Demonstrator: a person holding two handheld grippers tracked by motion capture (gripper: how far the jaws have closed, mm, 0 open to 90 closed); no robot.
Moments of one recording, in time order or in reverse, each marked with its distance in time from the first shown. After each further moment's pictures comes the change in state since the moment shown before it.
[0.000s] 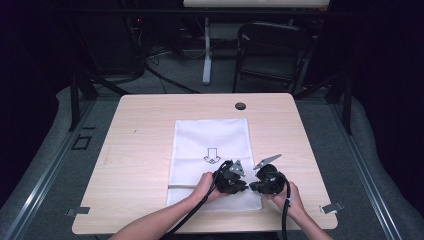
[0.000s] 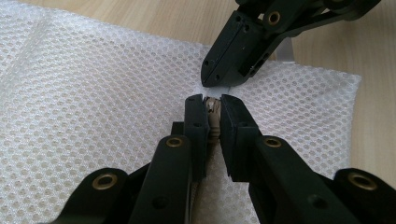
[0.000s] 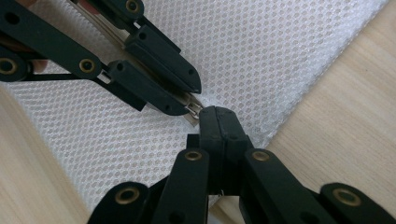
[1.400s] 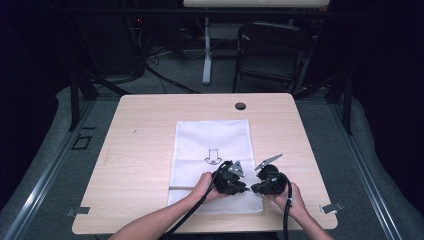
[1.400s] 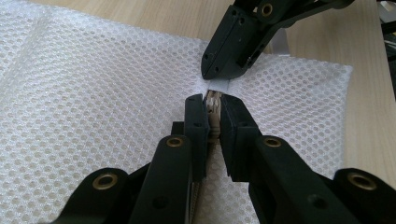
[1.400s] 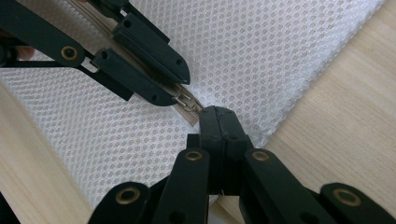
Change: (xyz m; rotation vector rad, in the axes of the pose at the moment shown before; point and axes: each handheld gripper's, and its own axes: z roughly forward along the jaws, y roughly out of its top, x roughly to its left) left arm -0.001 -0.001 -0.004 0.021 -0.019 0.026; right arm 0.000 -0.002 -0.003 0.036 0.002 0.033
